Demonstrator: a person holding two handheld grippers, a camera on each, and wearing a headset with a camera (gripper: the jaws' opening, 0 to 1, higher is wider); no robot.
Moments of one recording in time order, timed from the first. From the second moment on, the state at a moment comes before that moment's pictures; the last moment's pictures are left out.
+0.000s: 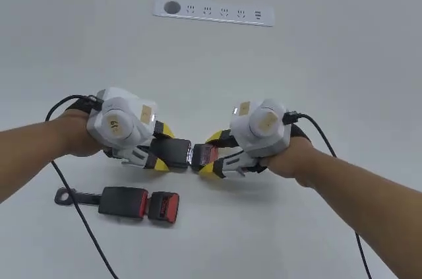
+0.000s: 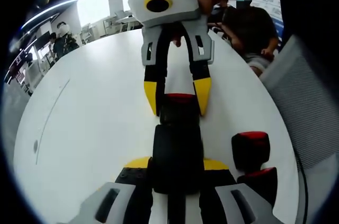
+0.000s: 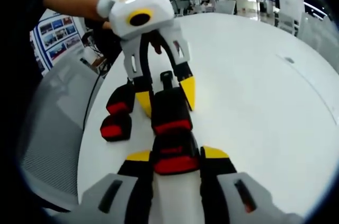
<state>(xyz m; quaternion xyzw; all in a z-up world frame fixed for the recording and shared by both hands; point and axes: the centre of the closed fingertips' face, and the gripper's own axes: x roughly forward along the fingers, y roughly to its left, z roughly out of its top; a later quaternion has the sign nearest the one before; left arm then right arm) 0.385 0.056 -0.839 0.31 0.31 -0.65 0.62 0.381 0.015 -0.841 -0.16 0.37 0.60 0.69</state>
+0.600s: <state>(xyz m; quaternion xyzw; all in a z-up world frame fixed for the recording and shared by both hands) 0.386 0.059 -0.841 0.31 0.32 -0.65 0.61 0.379 0.019 -0.840 -0.17 0.38 0.60 0.68</state>
